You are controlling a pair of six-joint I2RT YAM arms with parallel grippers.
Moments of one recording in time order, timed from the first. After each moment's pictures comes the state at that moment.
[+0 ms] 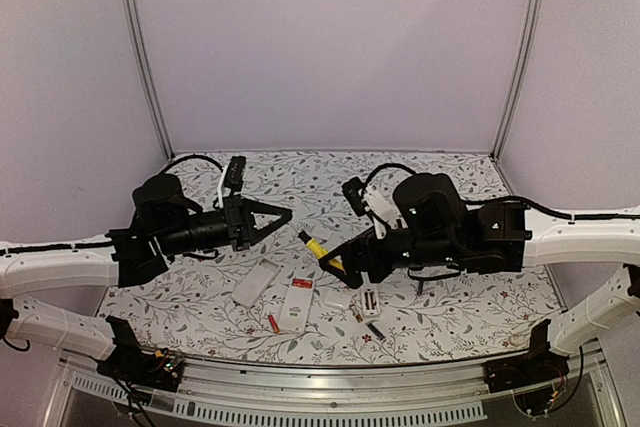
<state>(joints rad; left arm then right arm) -0.86 1.10 0.59 0.45 0.36 -1.03 1.18 1.37 1.06 -0.25 0.05 0.46</state>
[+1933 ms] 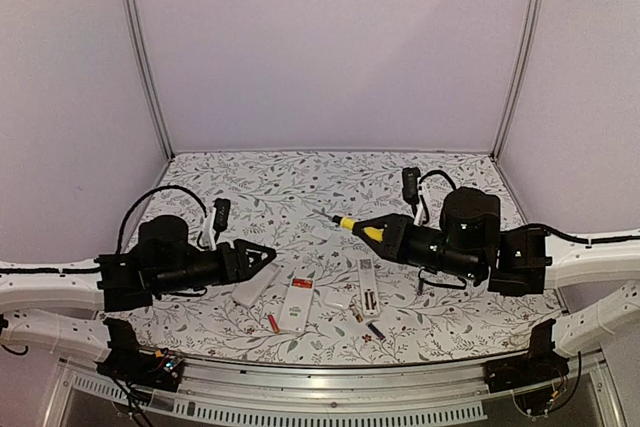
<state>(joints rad) -0.95 0.91 0.44 0.20 -0.01 -0.88 1.16 1.21 0.79 0.20 0.20 0.93</state>
